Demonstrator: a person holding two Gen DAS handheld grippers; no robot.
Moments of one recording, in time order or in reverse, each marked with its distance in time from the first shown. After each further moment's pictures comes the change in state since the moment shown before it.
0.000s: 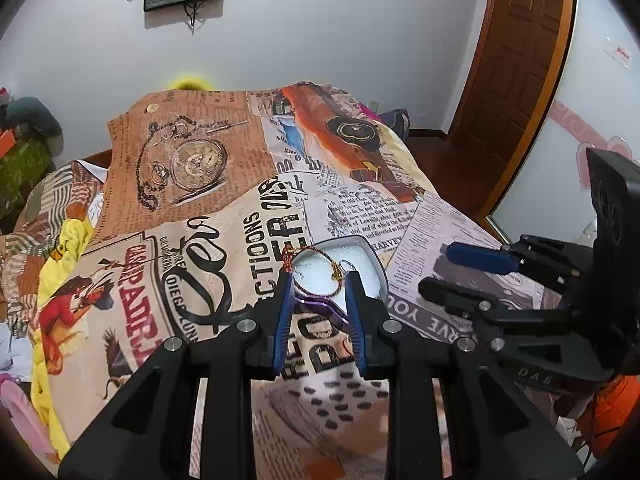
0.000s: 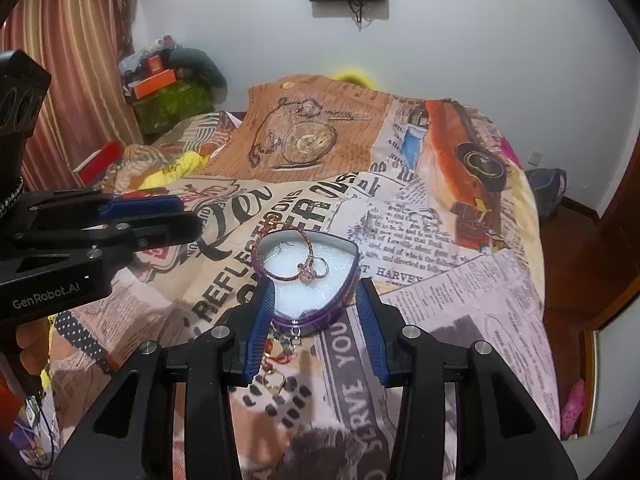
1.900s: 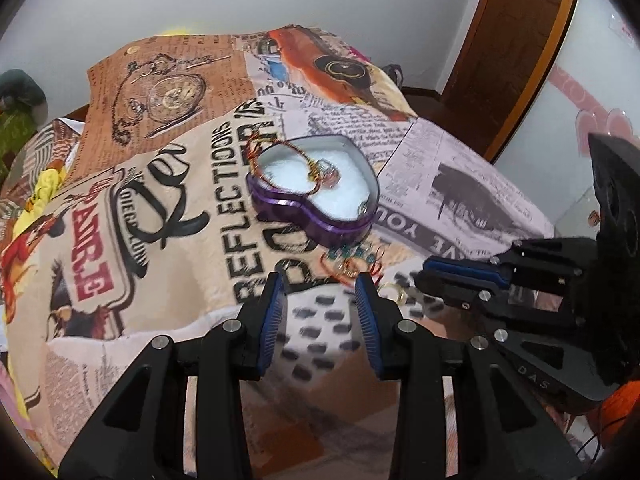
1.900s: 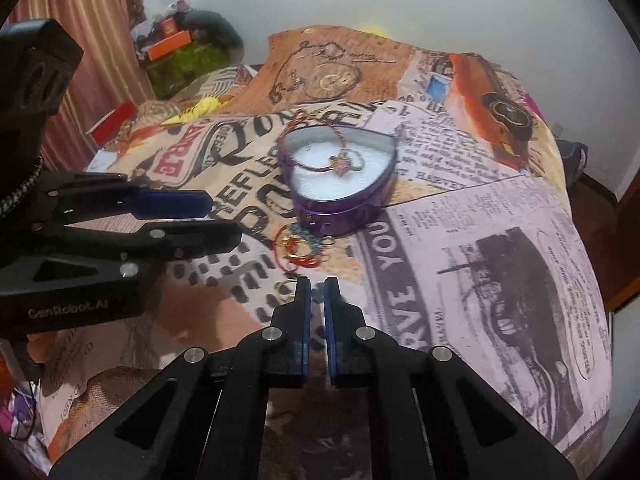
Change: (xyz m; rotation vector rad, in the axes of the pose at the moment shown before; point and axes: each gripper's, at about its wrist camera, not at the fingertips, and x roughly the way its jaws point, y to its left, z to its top) left arm 0.049 -0.013 -0.057 -0.014 0.148 -0.050; right arm 0.027 0.010 -0.059 -0.010 0.126 0.063
